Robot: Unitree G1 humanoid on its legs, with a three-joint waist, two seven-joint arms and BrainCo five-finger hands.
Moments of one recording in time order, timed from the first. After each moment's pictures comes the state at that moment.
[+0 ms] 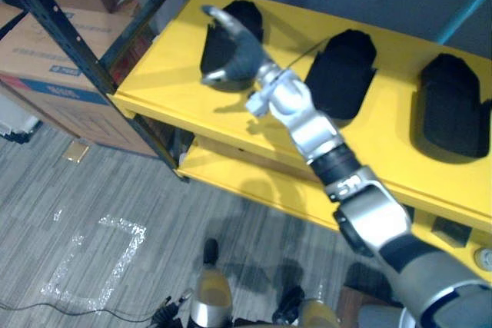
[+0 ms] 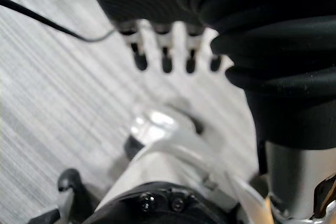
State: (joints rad) left arm 0.21 0.09 0.10 0.82 -0.42 0.09 0.08; right arm -1.15 -0.13 0.33 0.62 -0.21 -0.02 -0.04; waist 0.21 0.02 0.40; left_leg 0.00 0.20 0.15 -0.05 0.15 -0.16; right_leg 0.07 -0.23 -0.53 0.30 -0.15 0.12
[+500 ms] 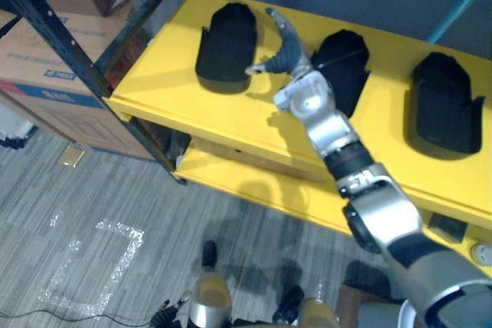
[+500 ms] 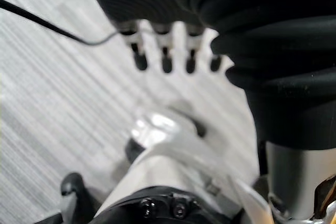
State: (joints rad) left arm 0.20 0.10 0.07 0.83 -0.47 0.09 0.10; right arm -1.15 -0.19 0.29 0.70 -0.27 0.11 -0.18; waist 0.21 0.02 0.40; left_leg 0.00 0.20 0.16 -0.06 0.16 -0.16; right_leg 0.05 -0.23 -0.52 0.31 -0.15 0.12
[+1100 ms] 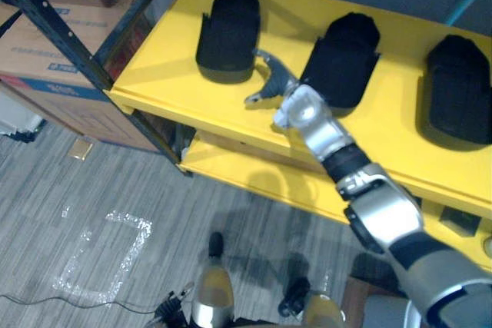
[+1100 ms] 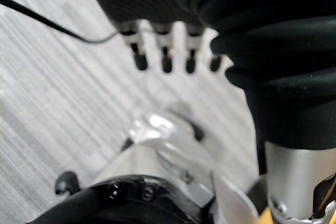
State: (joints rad) left arm 0.17 0.09 0.07 0.81 -0.51 0.11 0.11; right arm -1.17 -0.19 0.44 0.84 -0.27 0.13 0.02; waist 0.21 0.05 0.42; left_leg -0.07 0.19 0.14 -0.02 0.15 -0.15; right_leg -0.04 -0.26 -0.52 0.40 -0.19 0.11
